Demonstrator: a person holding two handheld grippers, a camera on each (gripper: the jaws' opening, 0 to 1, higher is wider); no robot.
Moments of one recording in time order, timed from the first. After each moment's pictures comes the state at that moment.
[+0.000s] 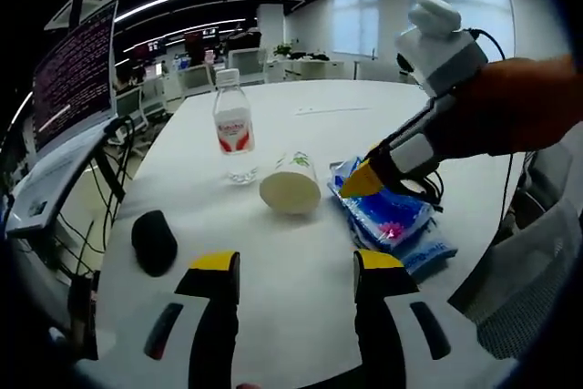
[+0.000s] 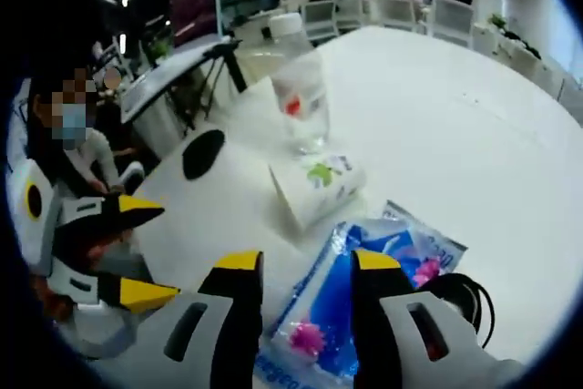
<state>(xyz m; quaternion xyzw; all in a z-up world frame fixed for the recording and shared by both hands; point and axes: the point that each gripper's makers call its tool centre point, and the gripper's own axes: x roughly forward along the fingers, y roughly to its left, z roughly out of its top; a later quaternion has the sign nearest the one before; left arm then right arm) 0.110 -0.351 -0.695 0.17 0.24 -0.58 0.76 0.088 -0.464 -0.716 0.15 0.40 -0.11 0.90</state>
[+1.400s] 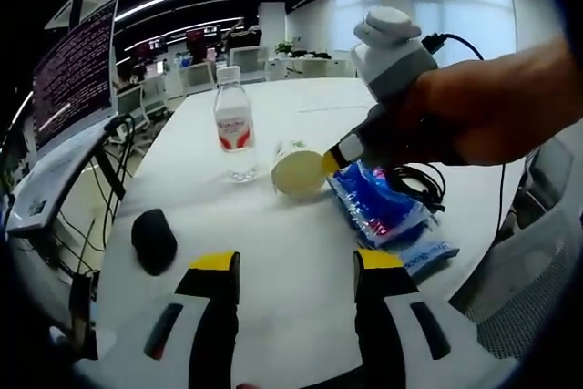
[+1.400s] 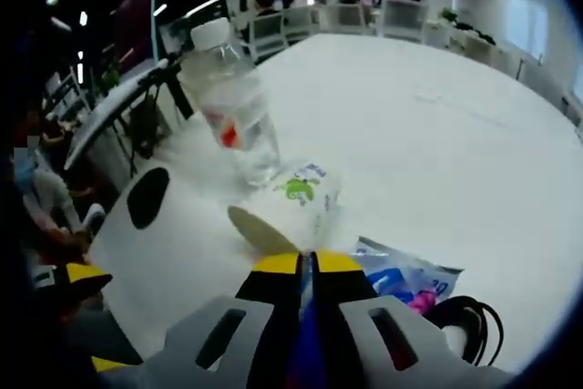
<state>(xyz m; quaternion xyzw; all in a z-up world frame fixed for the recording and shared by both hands) 0.109 -0.353 -0.696 0.18 0.24 -0.58 0.76 0.108 -0.510 -0.730 0.16 0.37 -0.21 0.89</state>
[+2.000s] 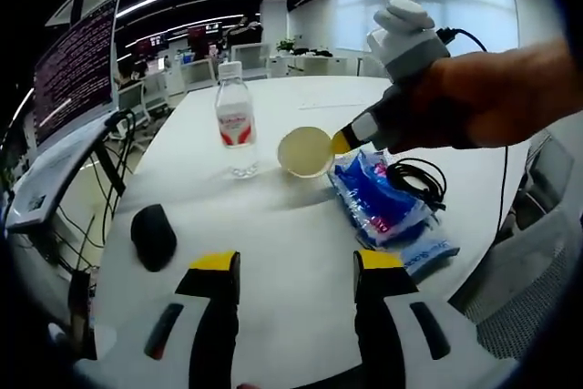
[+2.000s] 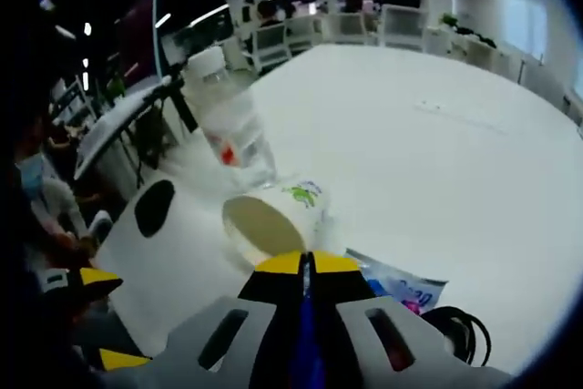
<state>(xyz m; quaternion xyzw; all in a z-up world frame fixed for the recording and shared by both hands) 0.109 -0.351 -0.699 0.18 0.25 -0.57 0.76 0.110 -0.519 -0.710 0.16 0.34 -0.20 0.90</state>
